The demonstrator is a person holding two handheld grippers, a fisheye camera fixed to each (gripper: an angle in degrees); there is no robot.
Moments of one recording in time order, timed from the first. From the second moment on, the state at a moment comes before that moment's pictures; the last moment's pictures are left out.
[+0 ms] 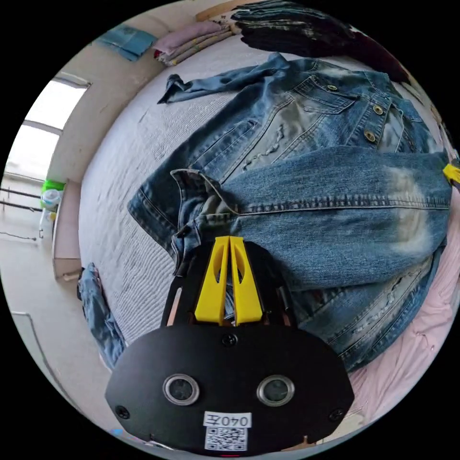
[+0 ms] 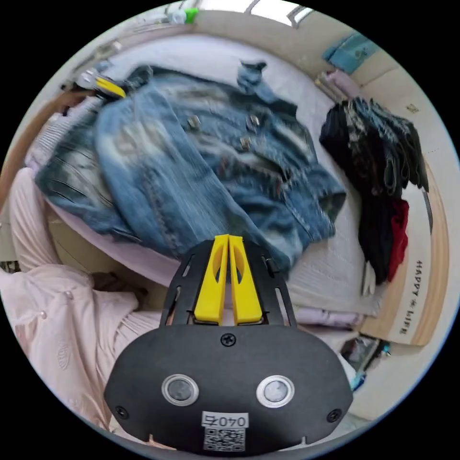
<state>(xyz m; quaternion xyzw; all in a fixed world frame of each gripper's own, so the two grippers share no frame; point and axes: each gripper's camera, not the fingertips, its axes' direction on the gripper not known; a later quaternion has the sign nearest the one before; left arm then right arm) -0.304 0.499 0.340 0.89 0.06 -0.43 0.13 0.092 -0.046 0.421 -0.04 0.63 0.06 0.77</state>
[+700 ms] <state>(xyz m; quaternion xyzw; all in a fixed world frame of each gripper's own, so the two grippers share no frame) -0.360 0.519 0.352 0.87 0.15 -0.47 0.02 0.094 -0.073 0.276 -0.21 0.09 0.07 0.97</state>
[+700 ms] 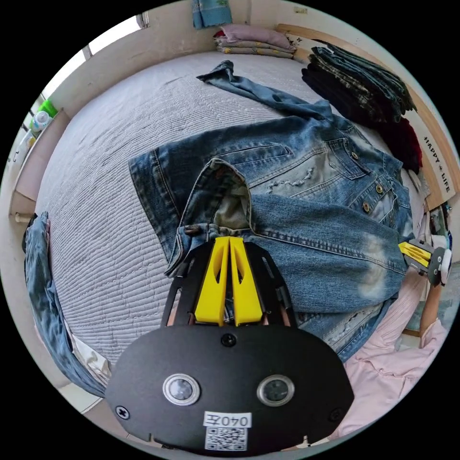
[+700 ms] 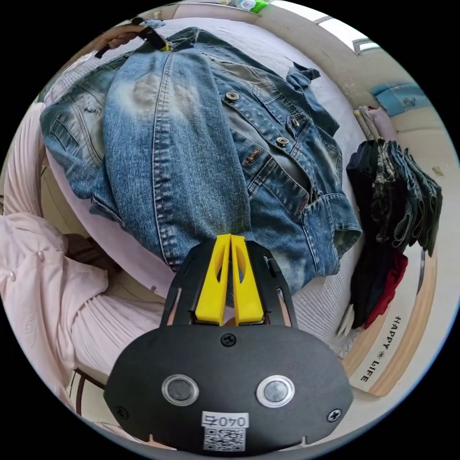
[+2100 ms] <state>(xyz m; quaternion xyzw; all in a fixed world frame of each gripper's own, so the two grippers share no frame) -0.339 0.527 0.266 0.81 0.06 -0.59 -0.03 0.329 -0.319 0.202 0.10 0.10 0.02 0.99</state>
